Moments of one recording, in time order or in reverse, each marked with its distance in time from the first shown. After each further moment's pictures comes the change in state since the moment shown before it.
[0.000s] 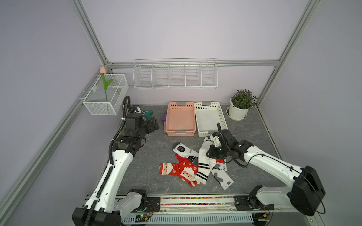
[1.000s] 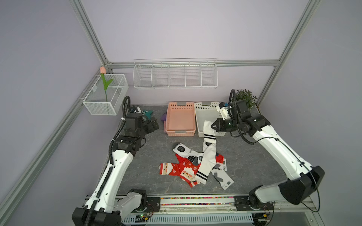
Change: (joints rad) left arm 0.000 0.000 0.000 0.003 0.000 0.000; right arm -0.224 0.190 0.589 -0.269 -0.034 -0.336
